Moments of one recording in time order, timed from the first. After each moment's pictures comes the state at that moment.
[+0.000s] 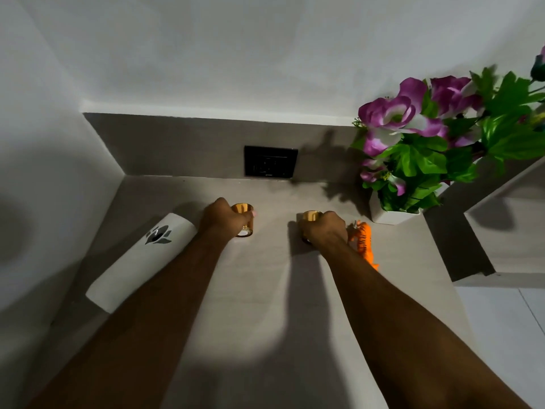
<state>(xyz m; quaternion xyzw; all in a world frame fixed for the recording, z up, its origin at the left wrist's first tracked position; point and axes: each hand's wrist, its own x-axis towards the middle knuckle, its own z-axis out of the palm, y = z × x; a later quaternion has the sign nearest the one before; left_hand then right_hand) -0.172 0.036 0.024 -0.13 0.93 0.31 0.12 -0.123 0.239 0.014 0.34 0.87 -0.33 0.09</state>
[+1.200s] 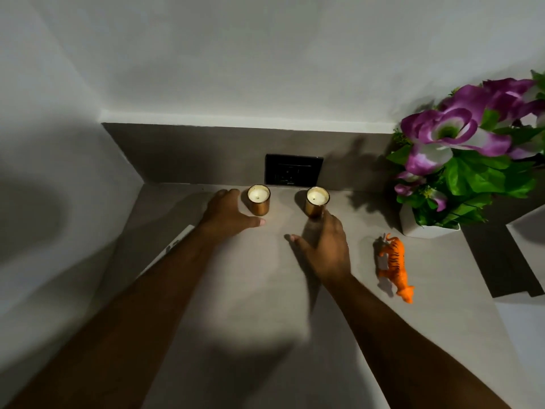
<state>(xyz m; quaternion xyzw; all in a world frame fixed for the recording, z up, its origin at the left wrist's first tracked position) -0.215 -0.011 0.024 0.01 0.94 0.32 0.14 -0.118 0.193 -0.015 0.19 0.91 -0.37 -0.02</state>
